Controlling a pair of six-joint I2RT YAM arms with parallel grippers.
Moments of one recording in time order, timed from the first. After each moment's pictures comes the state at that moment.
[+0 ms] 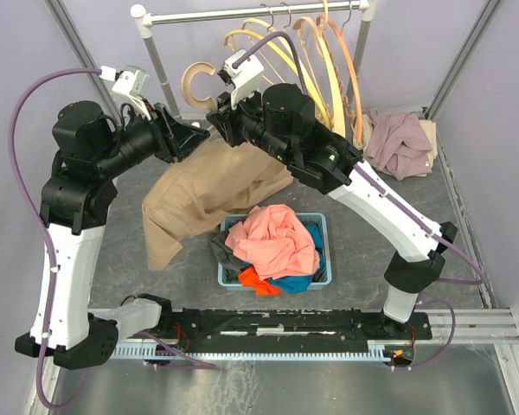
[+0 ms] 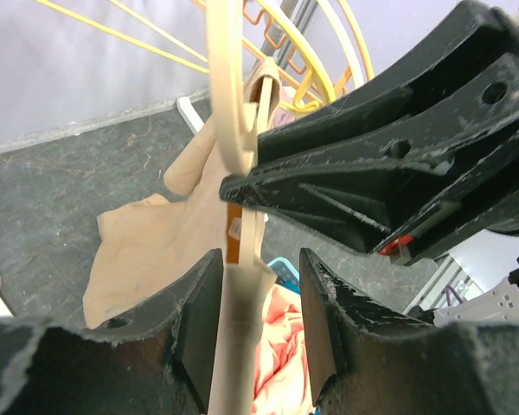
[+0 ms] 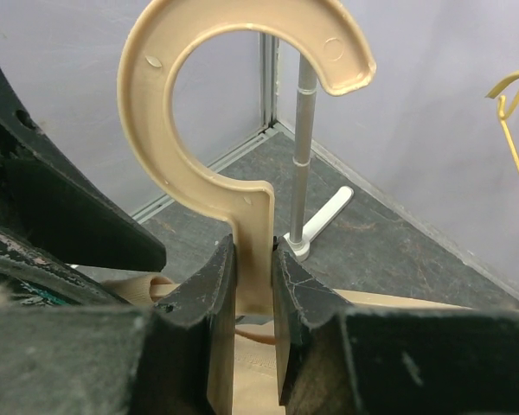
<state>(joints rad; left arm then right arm) -0.26 1.15 1.78 -0.74 0.50 -0.30 1.00 1.80 2.26 -0.49 0.19 0.02</state>
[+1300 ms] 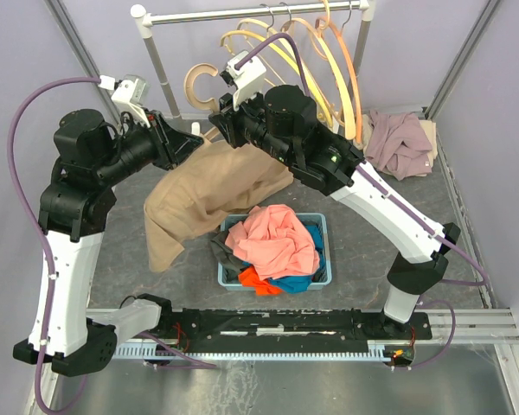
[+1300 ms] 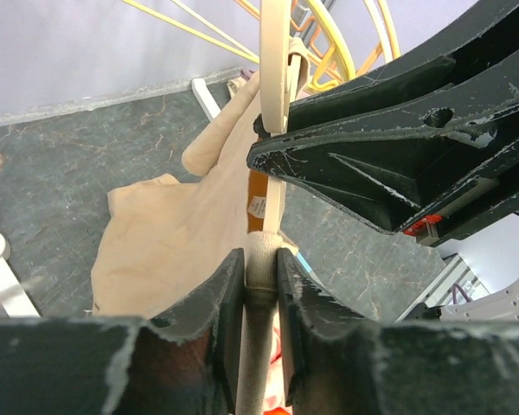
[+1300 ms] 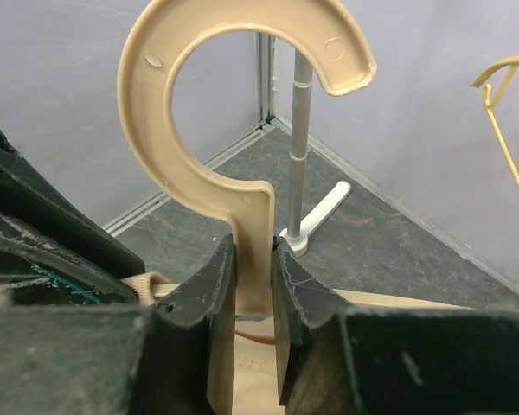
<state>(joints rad) -0.26 1.11 1.74 -0.79 0.45 -0.30 1.00 1.77 2.24 -0.48 0.20 0.02</state>
